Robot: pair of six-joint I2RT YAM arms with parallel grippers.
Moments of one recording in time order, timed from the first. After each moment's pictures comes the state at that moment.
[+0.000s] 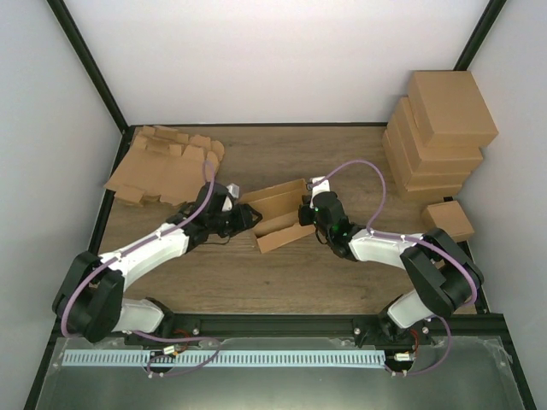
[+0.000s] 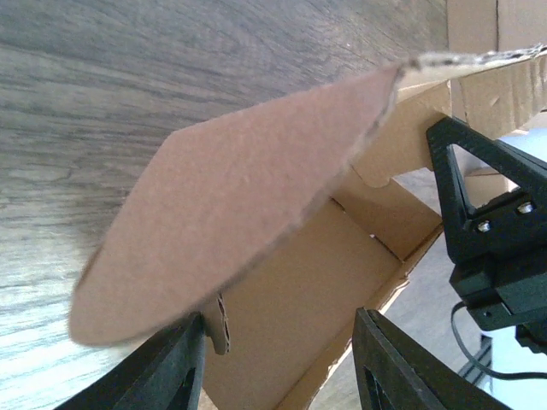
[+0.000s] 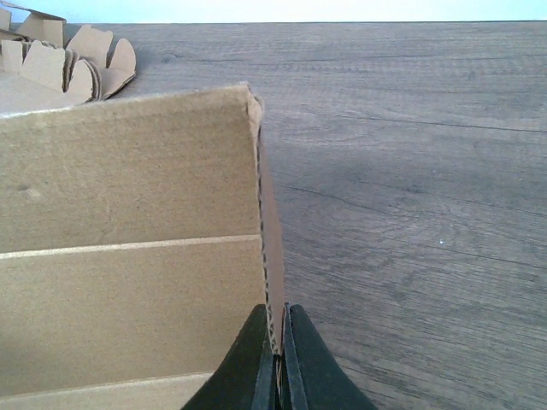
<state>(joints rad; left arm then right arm) -0.57 1.34 0.75 -0.15 0.32 -0.86 0.66 1.50 0.62 0.42 0.25 0.28</state>
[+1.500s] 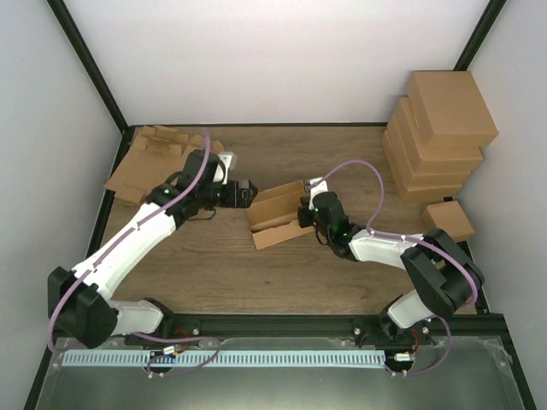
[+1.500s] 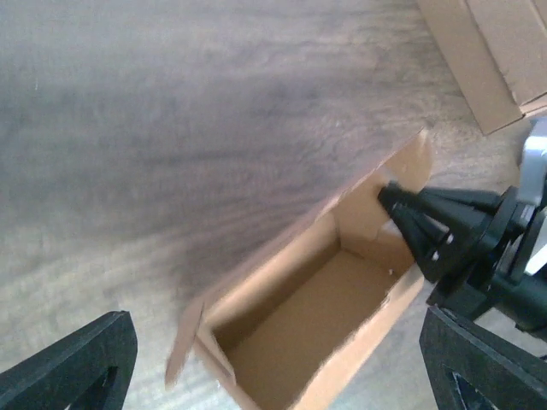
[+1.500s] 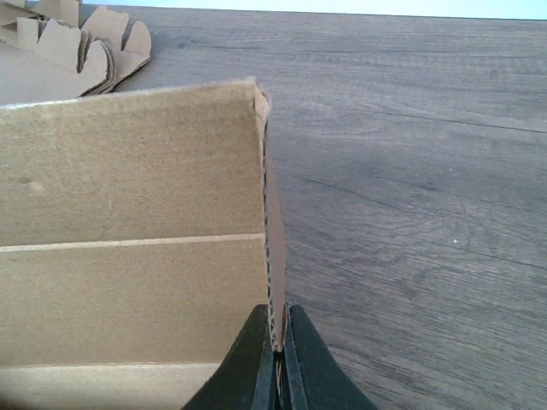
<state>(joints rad) -0.53 1.27 1.10 -0.58 0.17 -0.47 0.66 1.50 0.62 0.41 0.22 0.25</state>
